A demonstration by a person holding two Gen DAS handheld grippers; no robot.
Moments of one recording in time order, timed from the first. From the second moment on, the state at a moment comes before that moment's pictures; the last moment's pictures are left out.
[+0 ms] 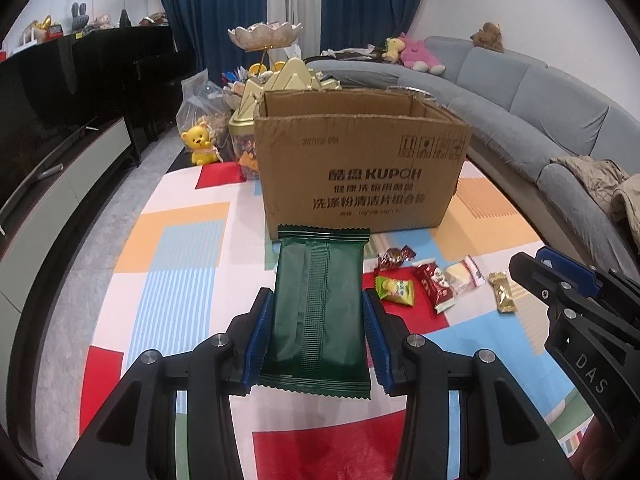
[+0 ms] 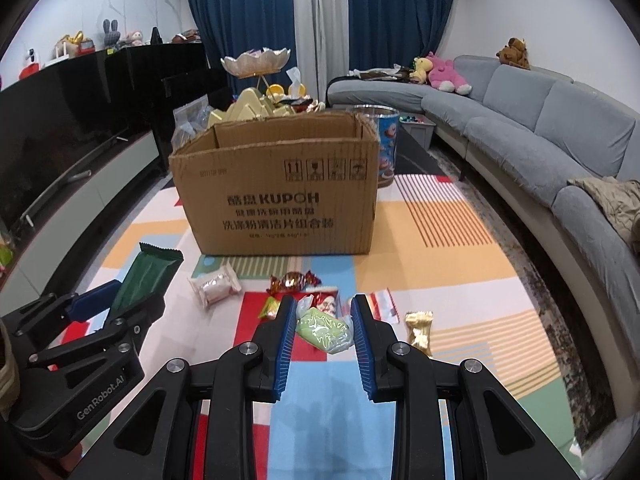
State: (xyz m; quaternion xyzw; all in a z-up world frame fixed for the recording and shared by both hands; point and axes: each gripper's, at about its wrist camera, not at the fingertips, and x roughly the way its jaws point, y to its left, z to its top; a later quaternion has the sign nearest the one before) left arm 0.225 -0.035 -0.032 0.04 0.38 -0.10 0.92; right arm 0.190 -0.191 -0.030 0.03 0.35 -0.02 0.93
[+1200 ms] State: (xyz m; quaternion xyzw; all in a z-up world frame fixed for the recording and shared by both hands) left arm 0.295 -0.053 0.052 0.02 0.30 -0.09 0.95; right arm 0.257 -0.204 0.049 -0.01 0.26 -0.01 0.96
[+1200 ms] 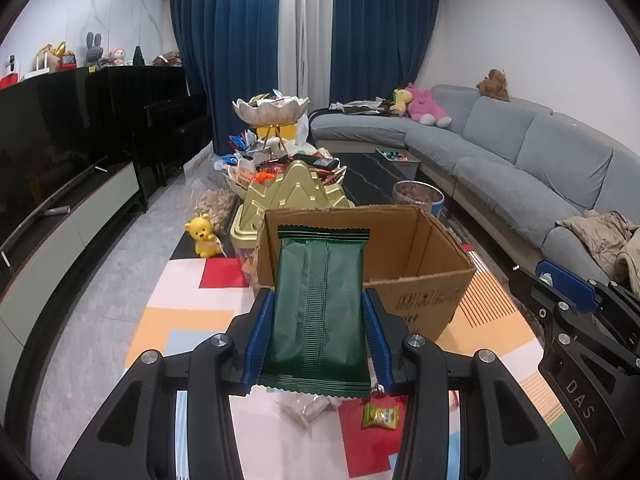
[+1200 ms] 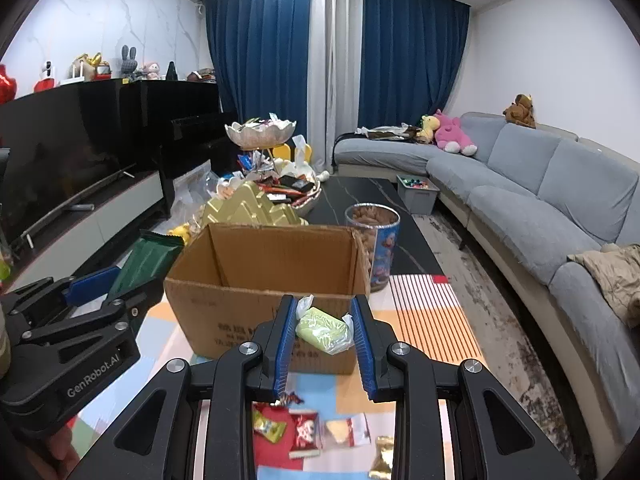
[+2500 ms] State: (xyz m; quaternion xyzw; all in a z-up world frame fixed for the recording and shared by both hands) left arm 0.398 -0.058 0.050 0.01 0.30 -0.09 0.95; right arm 0.372 -0.210 0.056 0.00 0.26 0.01 0.97
